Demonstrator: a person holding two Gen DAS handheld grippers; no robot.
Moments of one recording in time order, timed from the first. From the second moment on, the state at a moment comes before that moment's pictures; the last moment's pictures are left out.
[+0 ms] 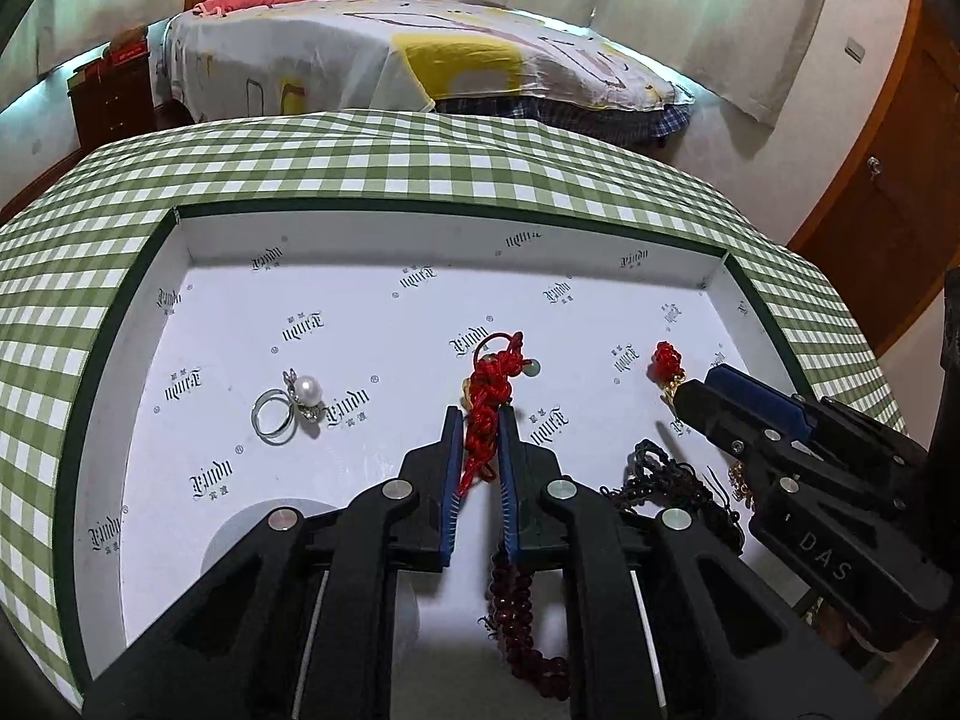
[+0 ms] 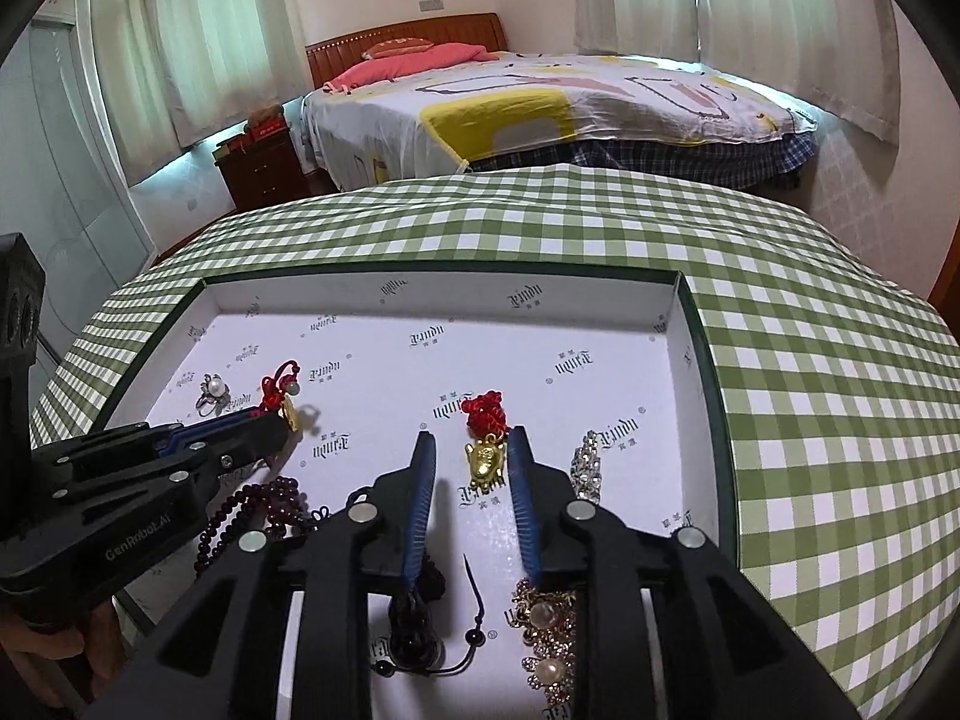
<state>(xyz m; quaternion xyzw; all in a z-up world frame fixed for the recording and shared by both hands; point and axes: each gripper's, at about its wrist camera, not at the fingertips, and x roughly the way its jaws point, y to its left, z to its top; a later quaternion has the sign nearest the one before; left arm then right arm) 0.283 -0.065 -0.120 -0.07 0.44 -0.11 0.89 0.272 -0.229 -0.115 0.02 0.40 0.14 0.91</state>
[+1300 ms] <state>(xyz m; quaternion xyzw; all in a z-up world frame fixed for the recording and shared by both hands) 0.128 -0.029 -0.087 -0.07 0.34 -0.07 0.93 0.140 -0.272 -0.109 0.04 0.36 0.10 0.93</state>
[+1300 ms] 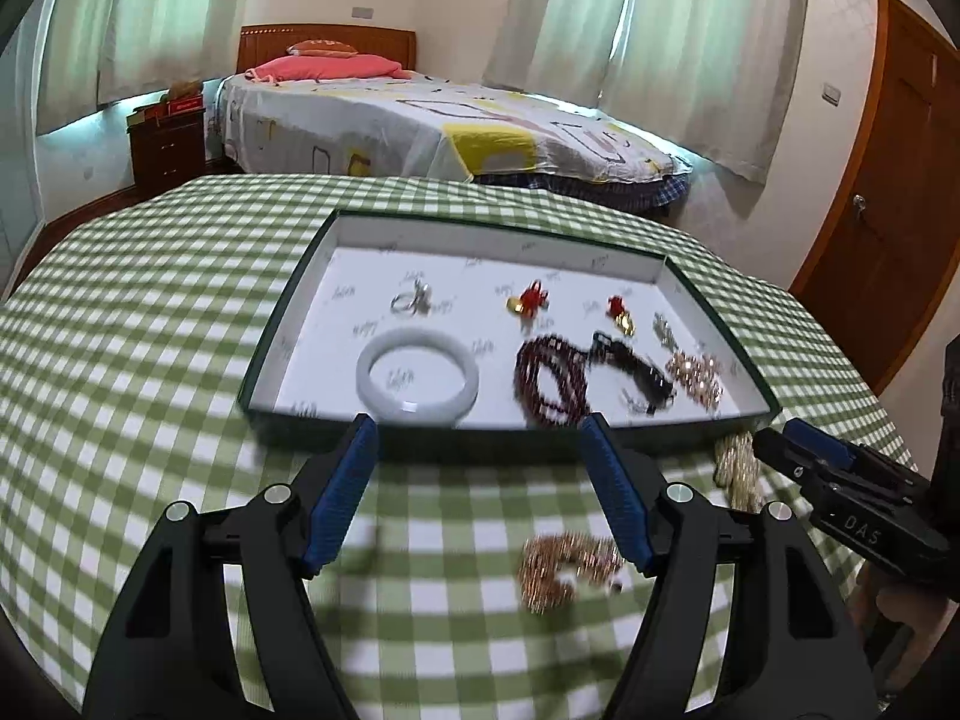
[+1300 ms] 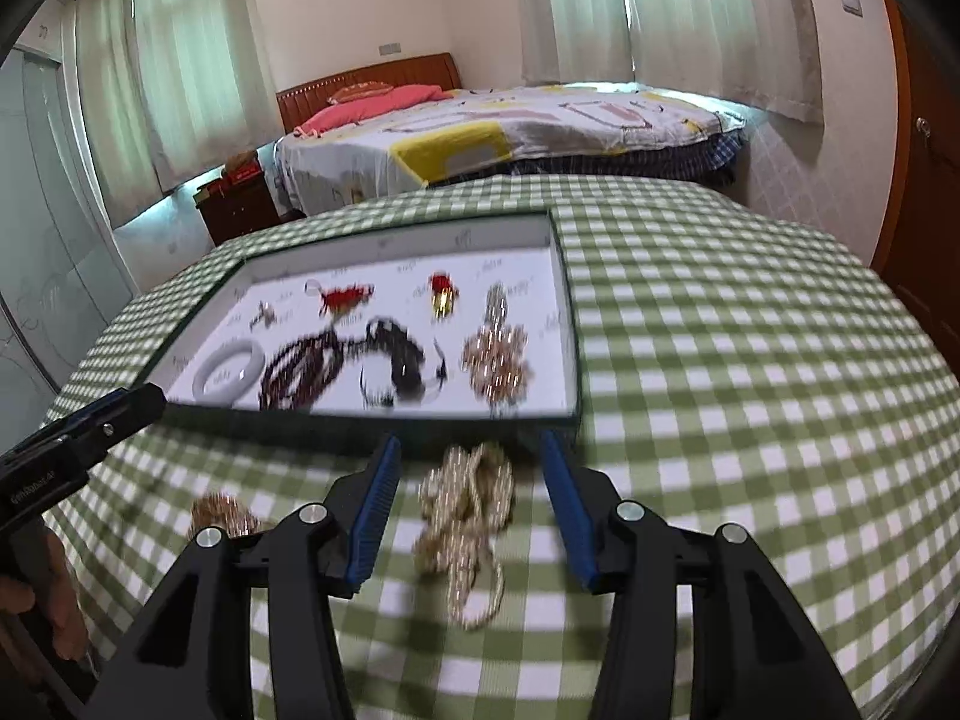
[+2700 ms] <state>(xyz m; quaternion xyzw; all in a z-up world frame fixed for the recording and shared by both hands) 0.108 -0.077 -0.122 -0.04 0.39 -0.11 0.91 0.115 -0.261 -0.131 0.02 0.36 0.11 0.93</state>
